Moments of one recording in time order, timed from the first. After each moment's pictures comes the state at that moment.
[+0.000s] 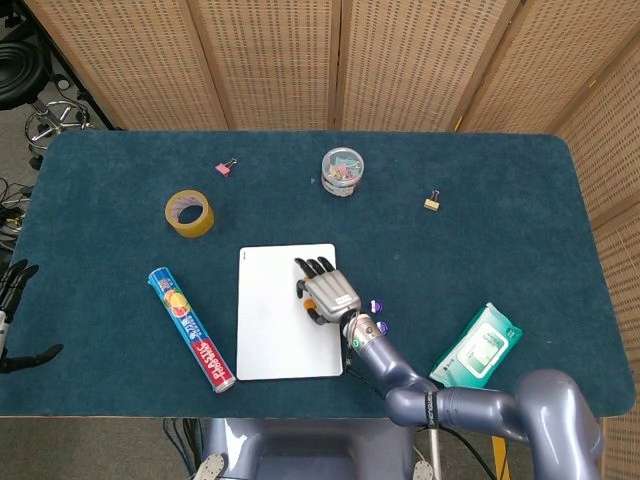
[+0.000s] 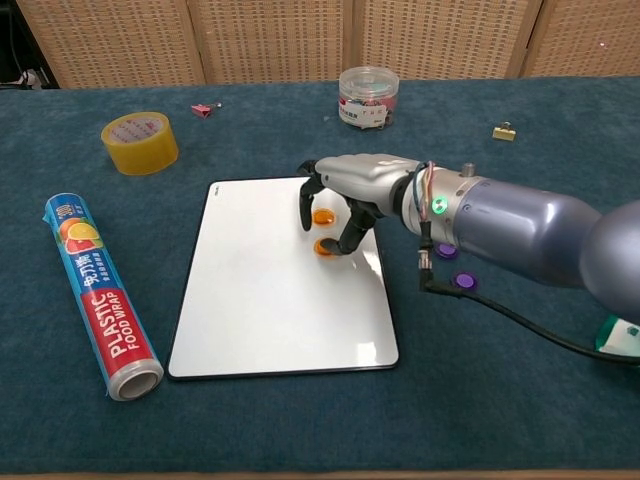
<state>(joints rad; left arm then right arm) -0.10 -0.89 -0.05 -1.85 1.45 1.42 -0.10 0.97 -1.82 0.23 -1.32 -0.90 0.83 -0.45</state>
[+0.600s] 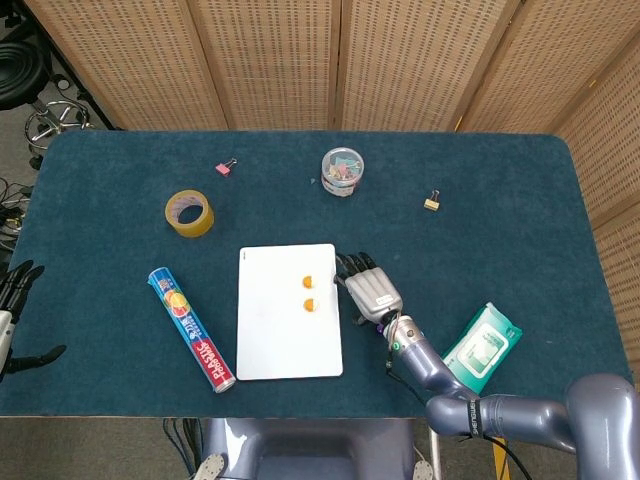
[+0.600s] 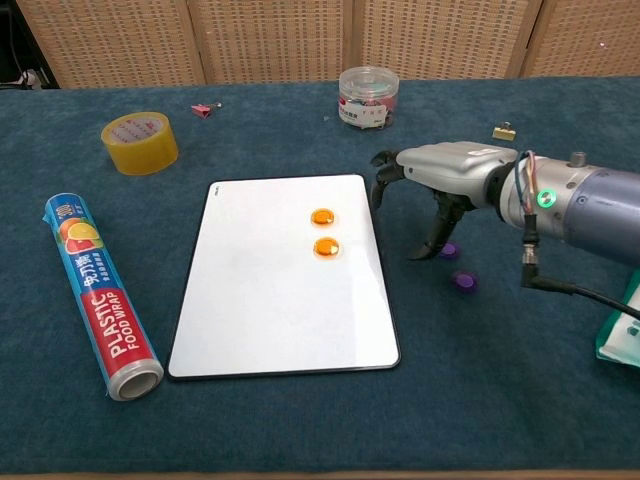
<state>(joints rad) -0.10 -0.90 -0.04 -1.85 1.46 1.42 -0.07 0.87 -1.64 0.14 -1.46 -0.91 0.91 -0.50</state>
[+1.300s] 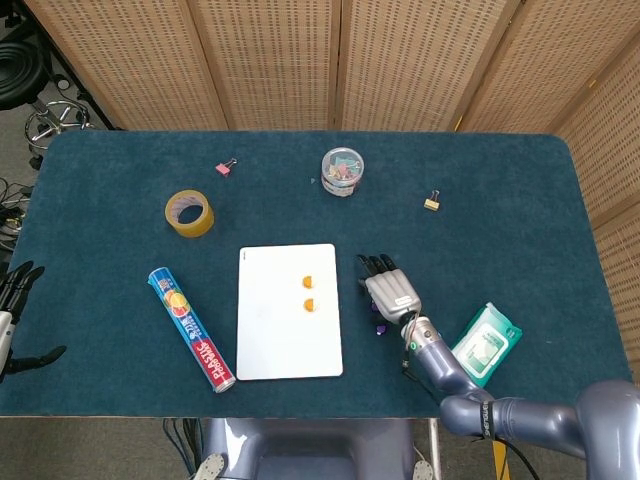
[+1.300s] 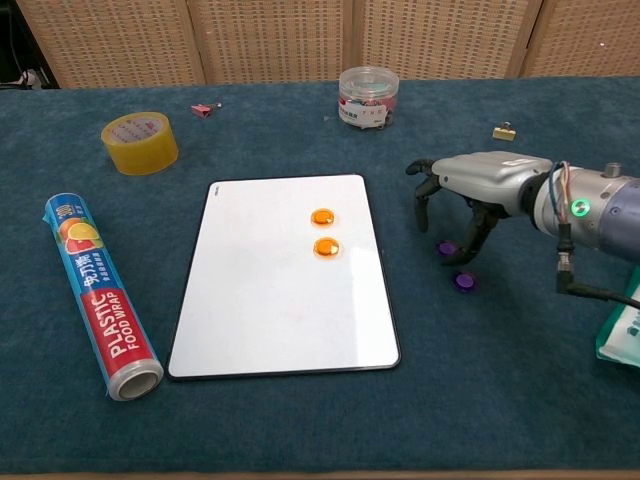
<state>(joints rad) -0.10 -0.90 -0.04 -1.85 1.45 1.42 -0.07 0.82 -1.62 0.11 -1.42 -0.92 0.90 -0.47</state>
